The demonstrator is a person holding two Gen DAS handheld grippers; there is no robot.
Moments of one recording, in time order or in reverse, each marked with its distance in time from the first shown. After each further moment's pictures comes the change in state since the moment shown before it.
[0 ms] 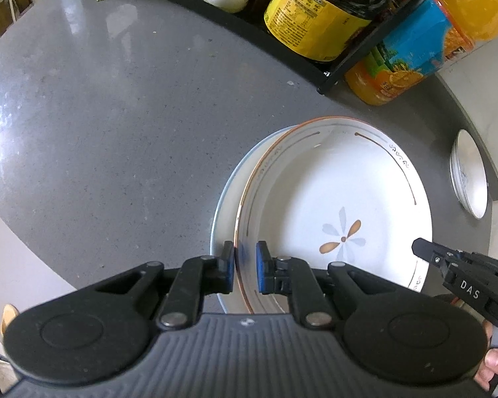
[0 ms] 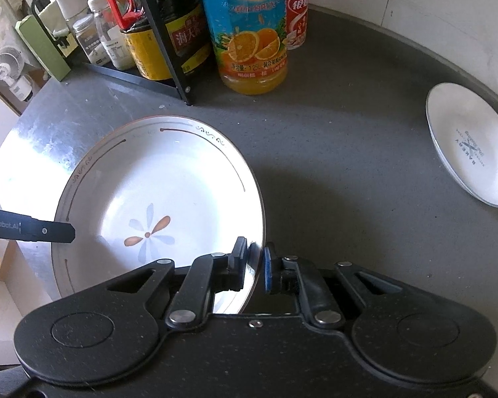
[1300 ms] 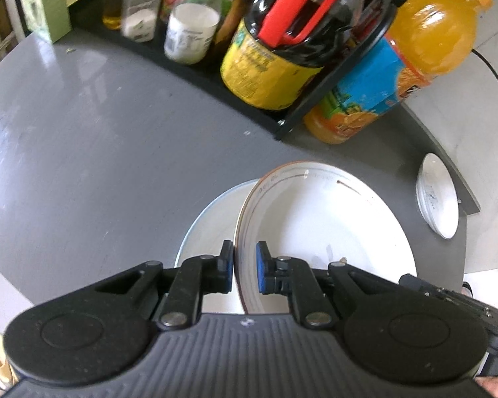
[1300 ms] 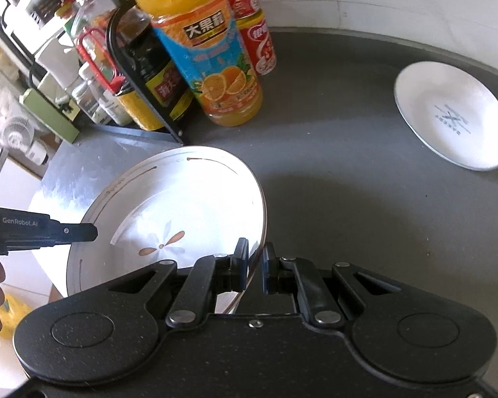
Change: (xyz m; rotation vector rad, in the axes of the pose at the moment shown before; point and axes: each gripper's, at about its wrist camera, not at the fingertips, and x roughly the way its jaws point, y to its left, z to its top) left arm -0.020 -0.006 0.021 0.032 -0.093 -0.084; right arm -0.029 -0.039 -0.009 0.189 -0.093 0.120
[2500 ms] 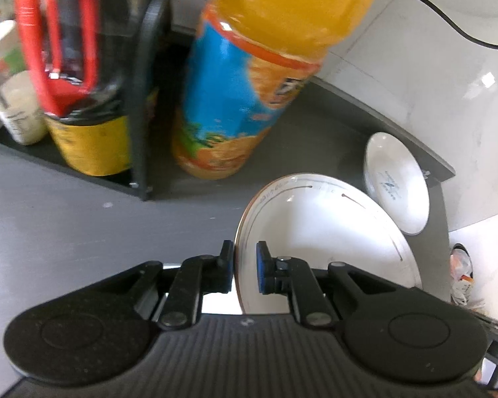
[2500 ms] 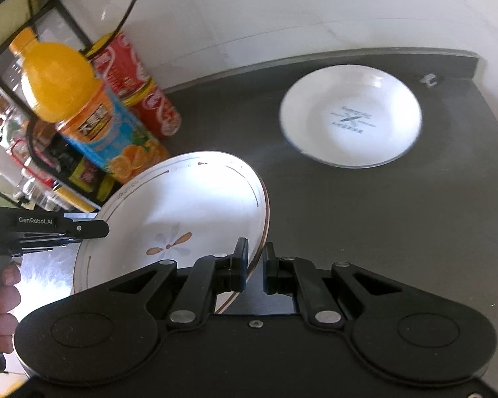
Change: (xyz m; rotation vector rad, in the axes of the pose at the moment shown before) left arm 0.053 -0.114 0.053 0.271 0.019 -0.087; right arm -0.031 -0.081 0.003 0.286 -0.138 -0.087
